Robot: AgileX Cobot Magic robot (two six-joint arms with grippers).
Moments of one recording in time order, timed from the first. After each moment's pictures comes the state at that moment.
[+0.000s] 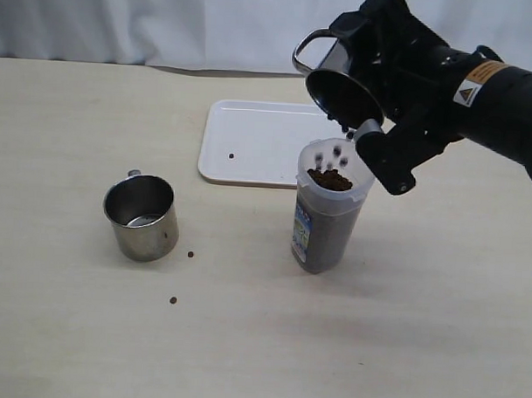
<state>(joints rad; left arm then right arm) -0.04 0.00 0.00 0.04 0.16 -0.05 0.56 1.42 -0.76 -0.09 -0.28 -2.12</state>
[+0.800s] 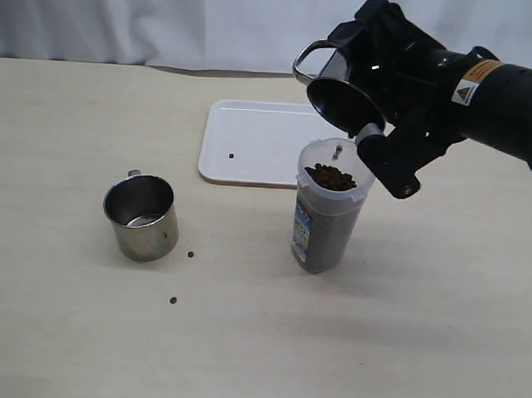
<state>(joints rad) -0.04 0.00 0.00 0.04 0.16 -0.05 0.56 1.42 -0.78 -0.10 -0.20 -2.12</state>
